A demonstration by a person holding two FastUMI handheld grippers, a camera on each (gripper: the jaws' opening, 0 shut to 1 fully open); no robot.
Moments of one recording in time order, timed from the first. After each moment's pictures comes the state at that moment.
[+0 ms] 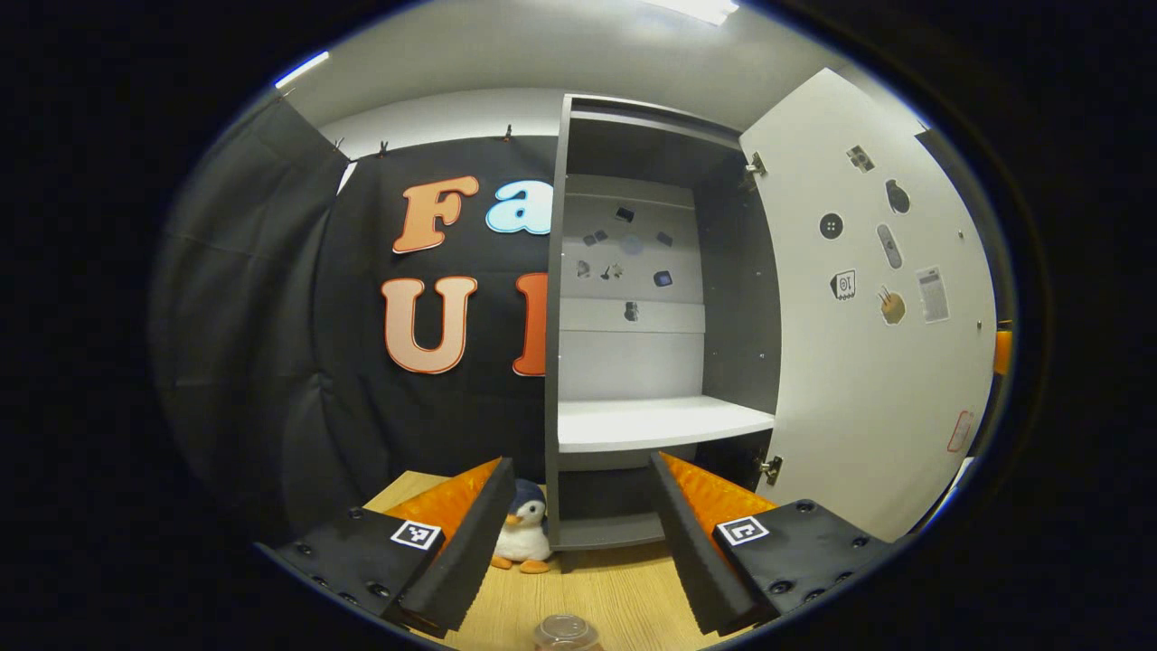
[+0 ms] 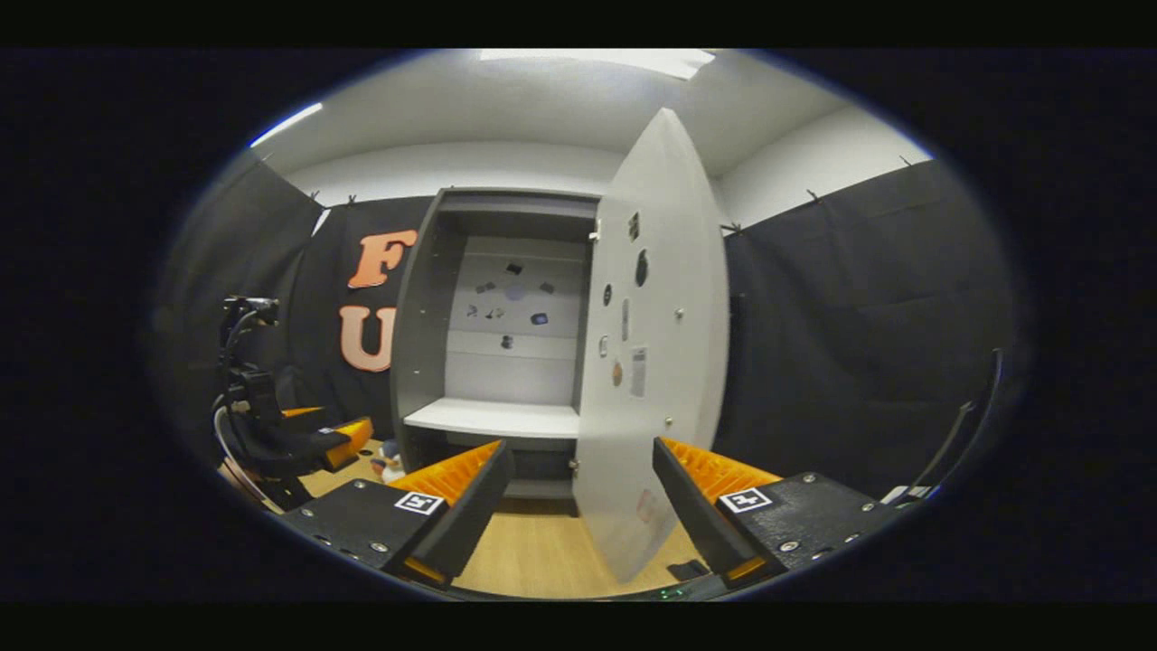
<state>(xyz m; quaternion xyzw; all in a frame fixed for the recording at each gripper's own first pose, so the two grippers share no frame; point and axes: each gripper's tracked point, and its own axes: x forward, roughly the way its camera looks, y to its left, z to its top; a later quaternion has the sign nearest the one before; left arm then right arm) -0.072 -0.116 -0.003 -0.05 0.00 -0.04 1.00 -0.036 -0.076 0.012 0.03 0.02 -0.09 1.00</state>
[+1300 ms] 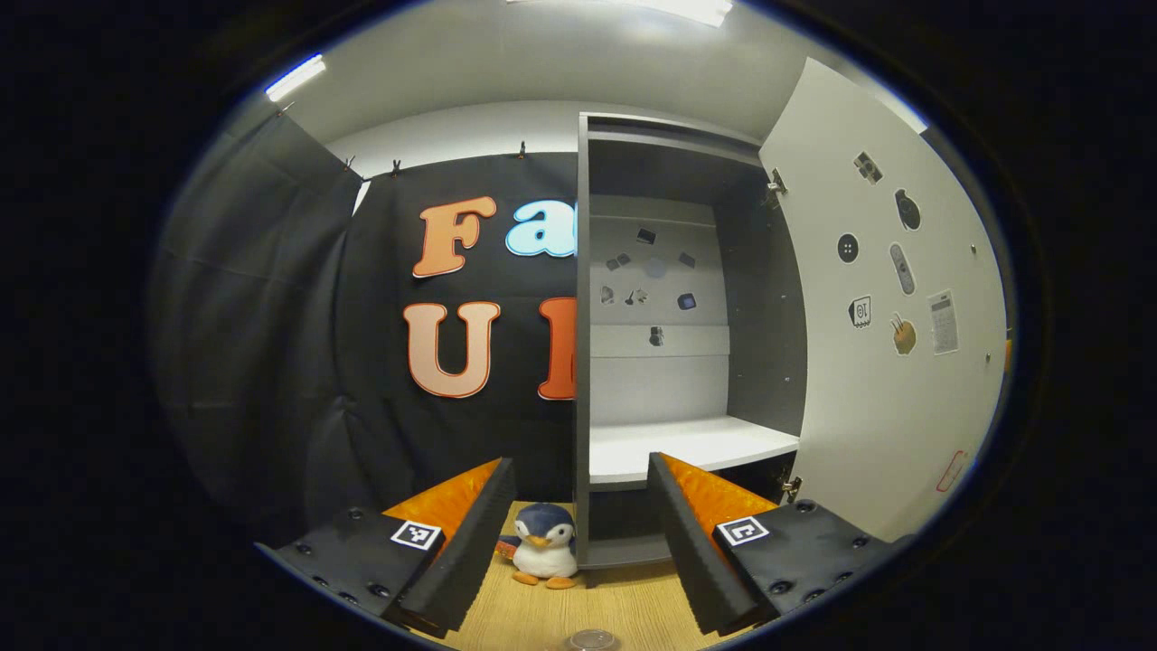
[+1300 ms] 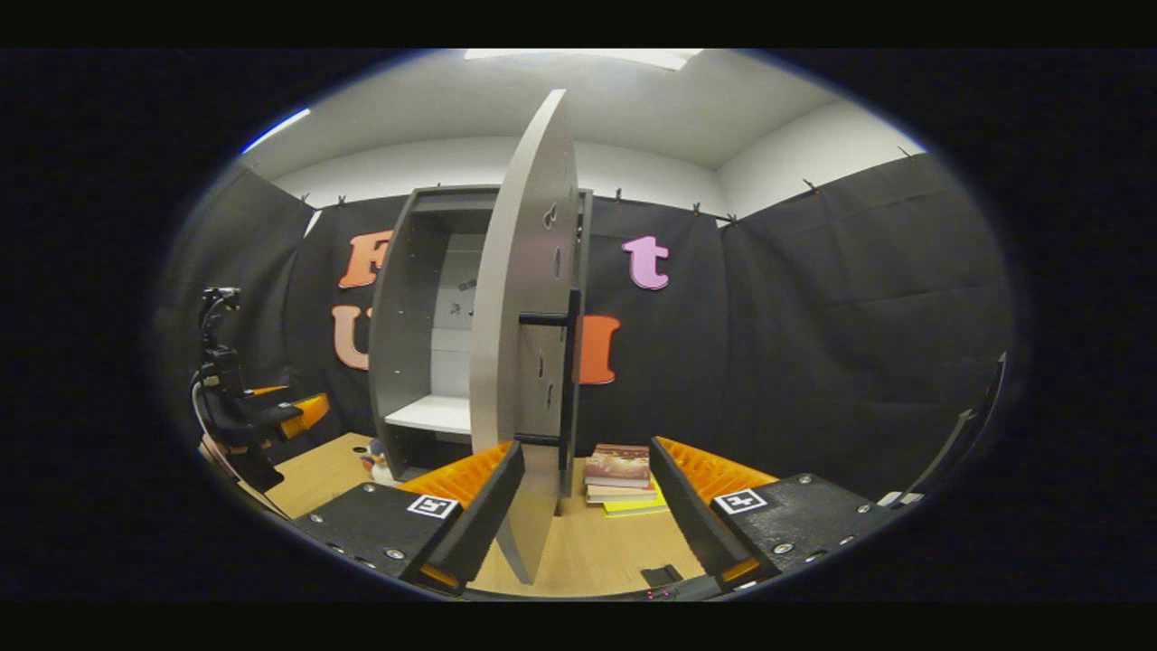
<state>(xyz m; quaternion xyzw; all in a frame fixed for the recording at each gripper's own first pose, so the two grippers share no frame) -0.059 -0.086 0.031 -0.03 -0.02 -0.01 1.00 -0.013 -0.089 0.011 0.05 0.05 -0.05 1.00</state>
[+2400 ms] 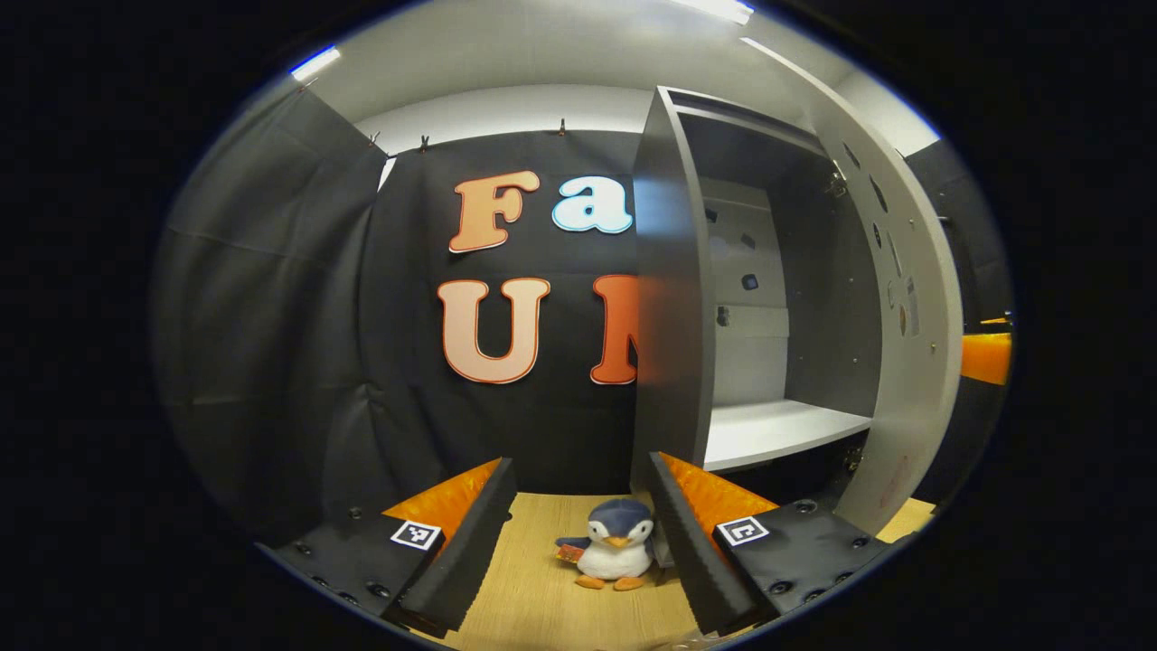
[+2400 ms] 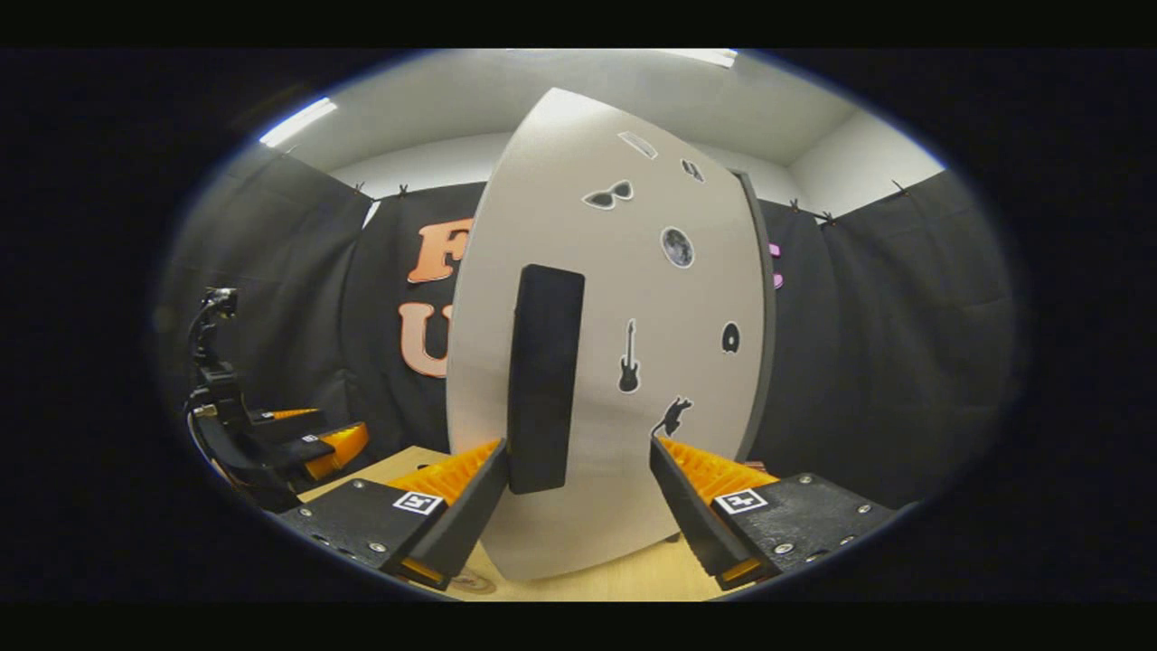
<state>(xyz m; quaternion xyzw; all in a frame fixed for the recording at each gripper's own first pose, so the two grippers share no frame) -0.011 0.032 -0.012 -0.04 0.01 0.01 1.00 0.140 0.116 0.018 0.06 0.04 0.04 1.00</state>
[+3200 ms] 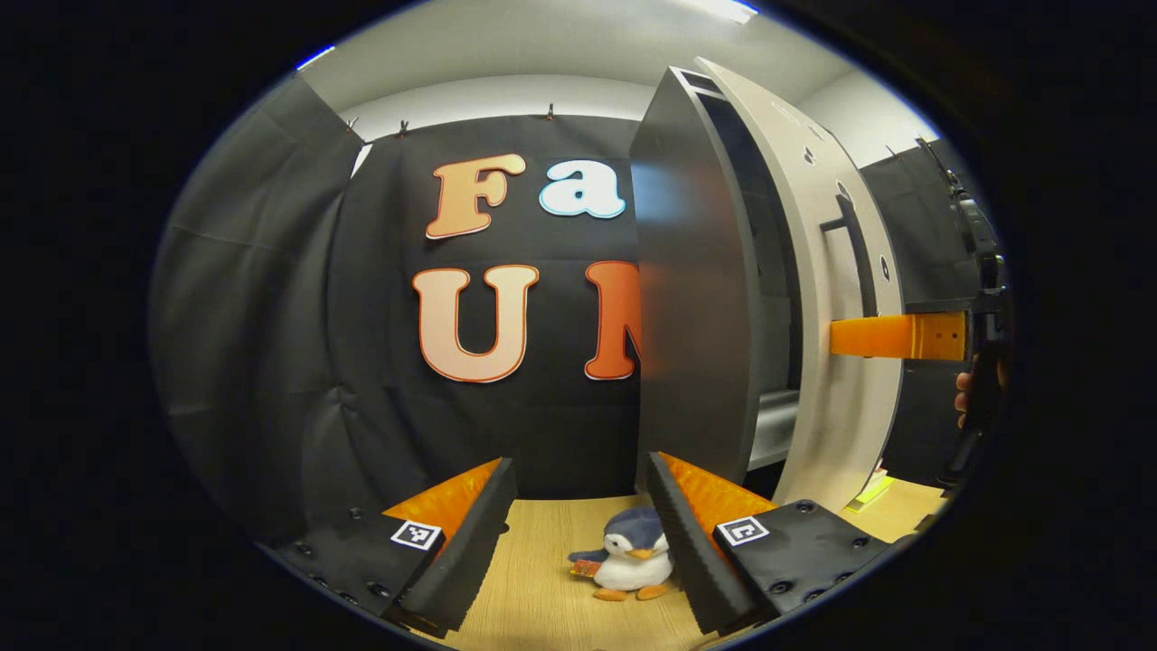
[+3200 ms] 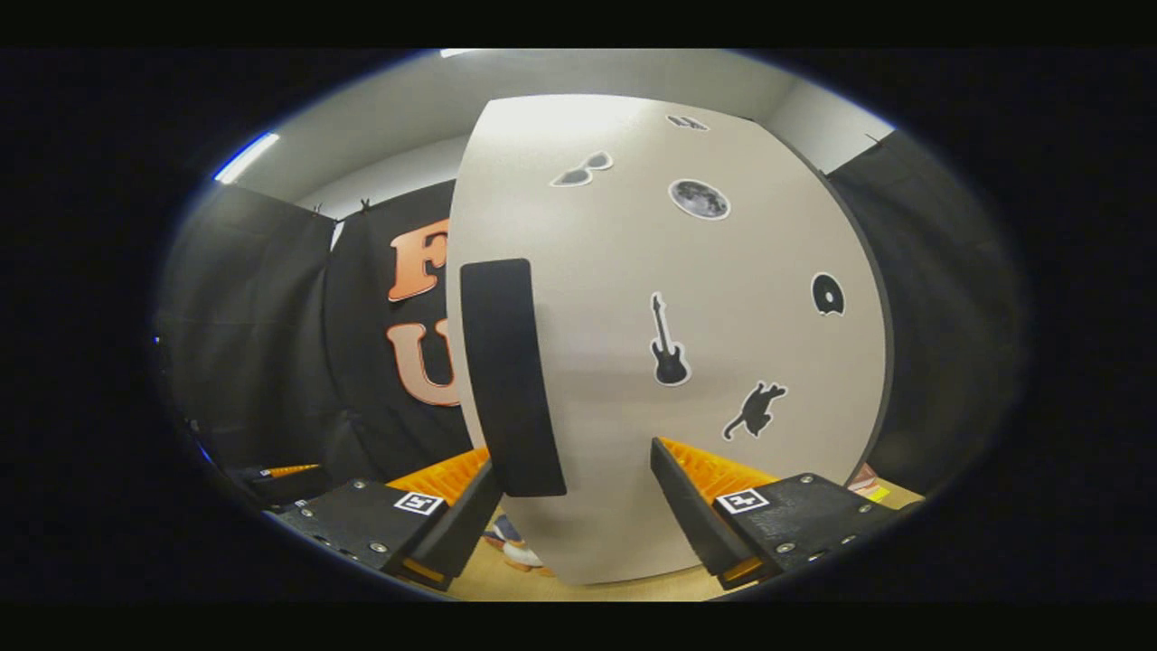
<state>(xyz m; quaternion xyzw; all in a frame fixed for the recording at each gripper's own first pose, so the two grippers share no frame) 0.050 0.059 -0.033 -0.03 0.01 -0.04 1.00 0.218 0.161 0.007 0.15 0.04 0.05 0.99</state>
